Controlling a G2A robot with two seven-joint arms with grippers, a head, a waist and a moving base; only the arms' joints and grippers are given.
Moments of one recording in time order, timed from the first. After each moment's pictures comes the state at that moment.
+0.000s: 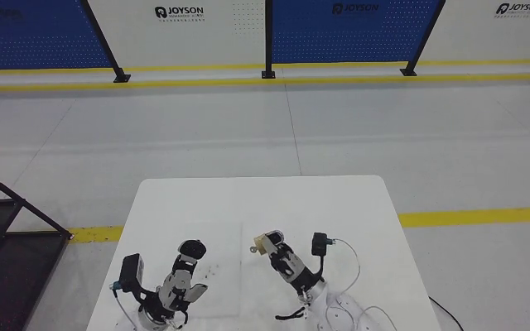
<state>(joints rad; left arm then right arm) 2.01 -1.05 -1.41 -1.72 1.05 -1.01 0.81 -1.63 -1.33 0.94 -1.49 -0.63 -0.60 -0.20</state>
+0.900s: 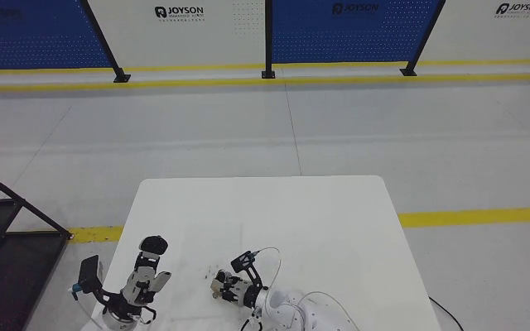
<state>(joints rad) 2.06 -1.01 -1.56 -1.67 0.96 -1.01 0.81 -1.33 -1.49 0.55 -1.06 -0.67 -0.32 0.05</state>
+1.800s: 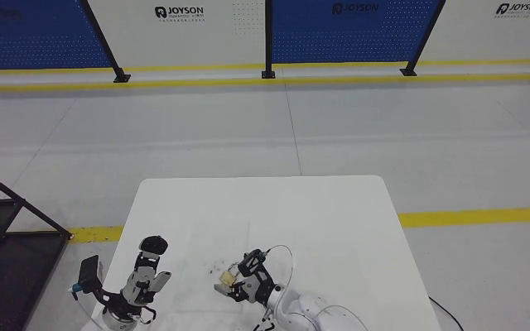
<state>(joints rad) 2.06 -1.01 -1.56 -1.67 0.96 -1.01 0.81 -1.52 -1.36 0.74 -1.46 -1.08 -0.23 0.04</state>
